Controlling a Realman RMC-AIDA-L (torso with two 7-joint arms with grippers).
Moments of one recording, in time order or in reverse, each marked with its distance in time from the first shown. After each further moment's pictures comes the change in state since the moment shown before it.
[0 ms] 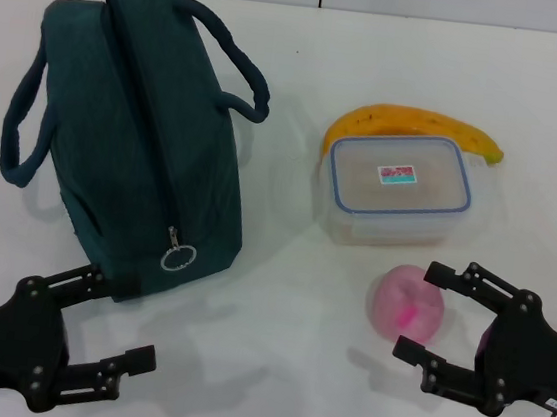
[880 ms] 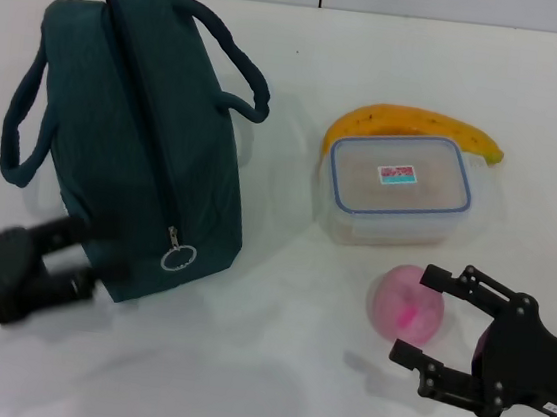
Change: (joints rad) left arm -0.027 0.028 -0.007 -0.021 -0.144 0.009 -0.407; right arm 0.001 0.004 -0.004 0.009 0.001 -0.013 0.009
